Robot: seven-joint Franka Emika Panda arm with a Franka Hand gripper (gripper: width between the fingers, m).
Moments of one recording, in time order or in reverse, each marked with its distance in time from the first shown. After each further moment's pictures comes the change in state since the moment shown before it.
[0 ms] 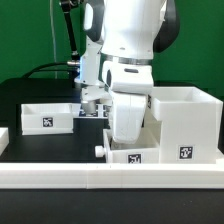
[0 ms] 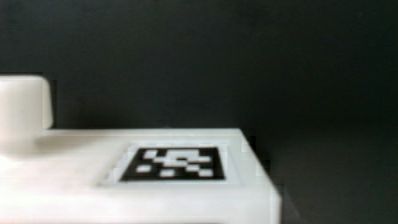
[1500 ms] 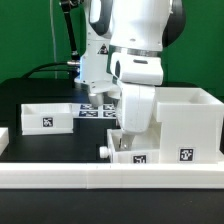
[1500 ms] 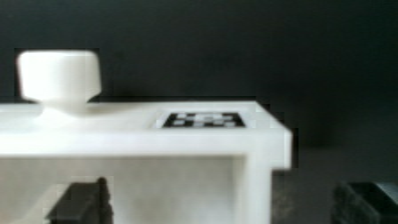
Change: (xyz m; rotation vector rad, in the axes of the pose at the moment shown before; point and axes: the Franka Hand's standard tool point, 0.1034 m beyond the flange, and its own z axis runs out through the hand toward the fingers) arm 0.011 0.010 -0.020 -0.031 -0.005 0.001
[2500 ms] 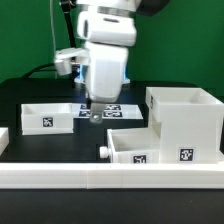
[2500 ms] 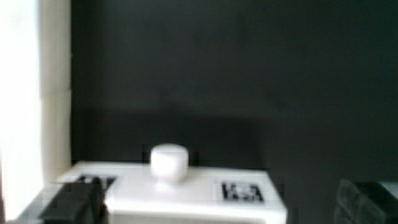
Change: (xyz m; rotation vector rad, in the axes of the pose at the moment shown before) arm -0.077 0.025 -0.036 0.024 0.047 -0.086
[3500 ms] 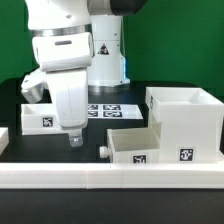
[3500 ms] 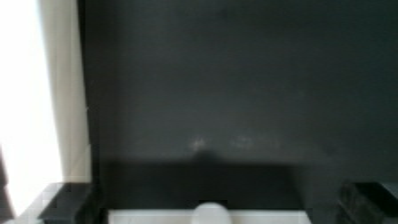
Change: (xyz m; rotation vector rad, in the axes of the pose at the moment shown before) arm -0.016 0.013 0.025 0.036 0.166 0.026
